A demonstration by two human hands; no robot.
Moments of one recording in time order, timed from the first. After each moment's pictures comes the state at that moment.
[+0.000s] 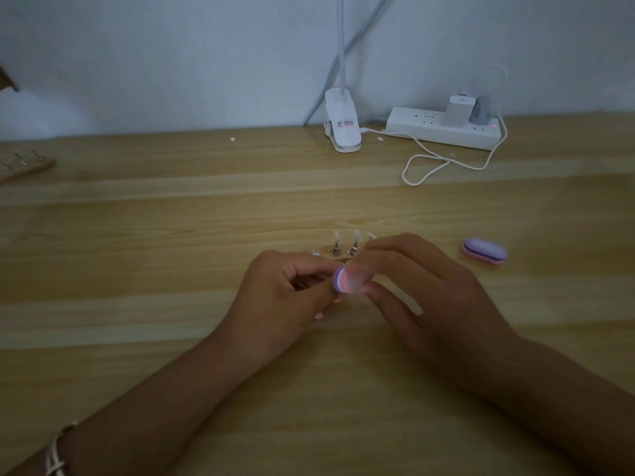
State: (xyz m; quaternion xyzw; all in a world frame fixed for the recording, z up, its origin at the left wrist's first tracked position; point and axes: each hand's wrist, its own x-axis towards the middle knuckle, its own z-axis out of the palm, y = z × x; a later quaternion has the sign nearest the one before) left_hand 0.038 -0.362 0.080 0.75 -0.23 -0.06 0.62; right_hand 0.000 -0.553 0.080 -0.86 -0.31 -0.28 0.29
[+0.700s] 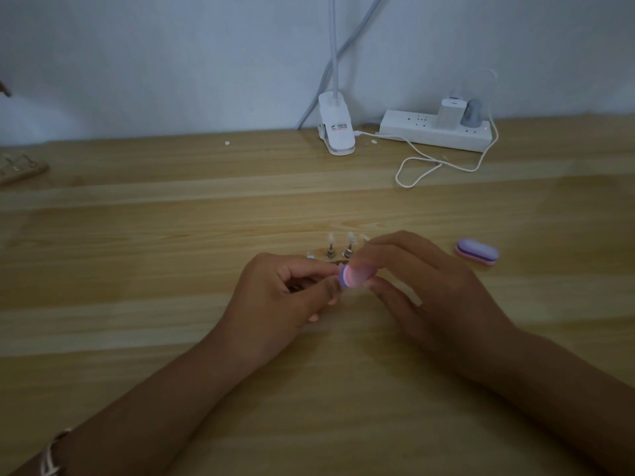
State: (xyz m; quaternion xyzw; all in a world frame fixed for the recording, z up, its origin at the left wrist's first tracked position) left_hand 0.040 -0.362 0.078 0.76 -0.23 -0.06 0.61; right_hand 0.002 -0.563 0.084 -0.88 -0.30 -0.25 0.29
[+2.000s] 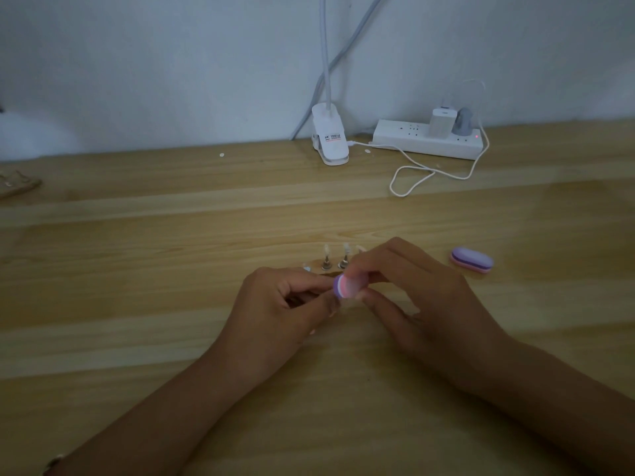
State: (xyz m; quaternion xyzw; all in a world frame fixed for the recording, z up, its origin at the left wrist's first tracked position) left_hand 0.041 -0.364 0.079 0.77 -0.25 -0.03 0.59; right_hand 0.001 -0.560 0.087 -0.88 -0.27 -0.22 0.33
